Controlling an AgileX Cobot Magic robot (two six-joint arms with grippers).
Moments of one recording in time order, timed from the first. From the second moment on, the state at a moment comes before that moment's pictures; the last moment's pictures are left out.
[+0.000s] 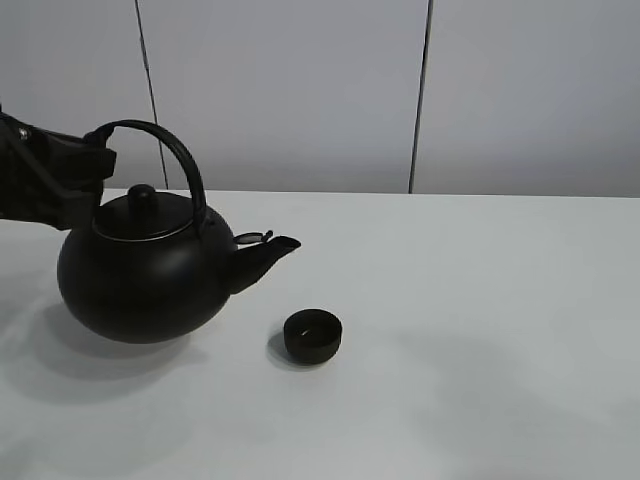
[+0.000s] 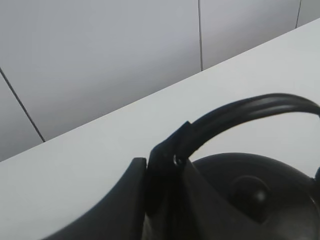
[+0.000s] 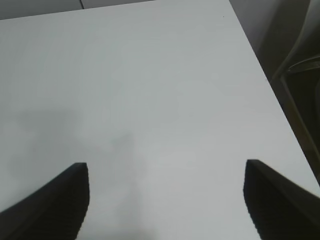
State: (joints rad) left arm -0.26 1.55 -0.44 0.38 -0.80 0.00; right arm -0.15 0.02 -0.47 -0.04 1.08 0.01
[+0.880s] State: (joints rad) left arm -0.31 1.55 -0.52 0.38 -0.68 0.00; right arm -0.15 0.02 -0.47 -0.04 1.08 0.01
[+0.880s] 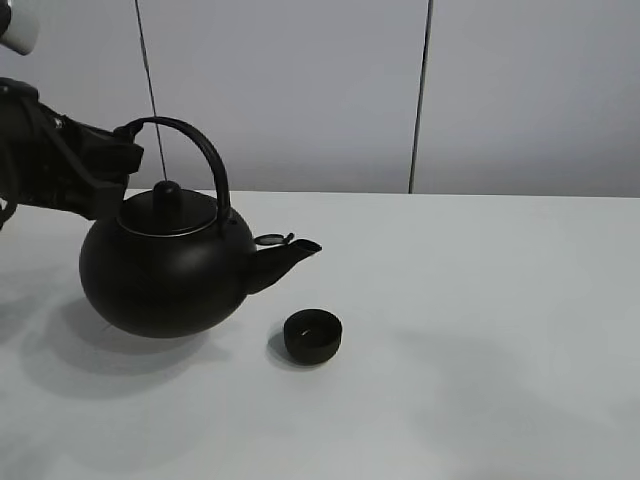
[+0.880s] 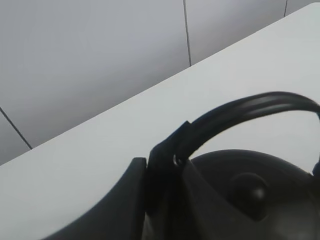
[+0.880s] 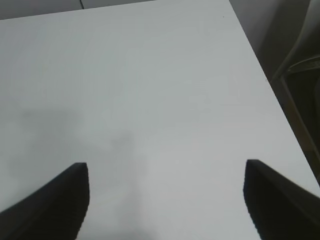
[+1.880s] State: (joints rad) left arm -0.34 1.64 -0.59 0.38 -0.64 0.02; right arm -0.15 0.02 -0.47 -0.04 1.08 0.01
